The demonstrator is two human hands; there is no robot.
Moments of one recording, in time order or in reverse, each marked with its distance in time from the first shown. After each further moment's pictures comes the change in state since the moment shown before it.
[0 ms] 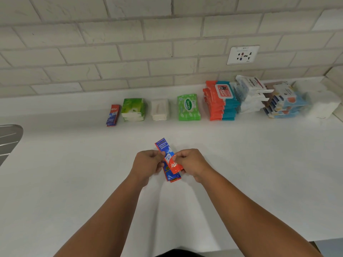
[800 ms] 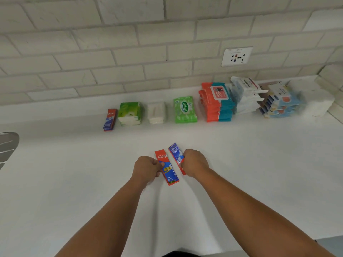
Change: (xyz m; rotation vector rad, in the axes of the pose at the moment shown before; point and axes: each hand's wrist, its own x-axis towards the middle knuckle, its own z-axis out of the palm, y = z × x) left_hand 0.028 -0.018 0.001 0.363 0.009 -0.064; right_hand 0.027 0.011 -0.014 -0.869 0.167 -0.040
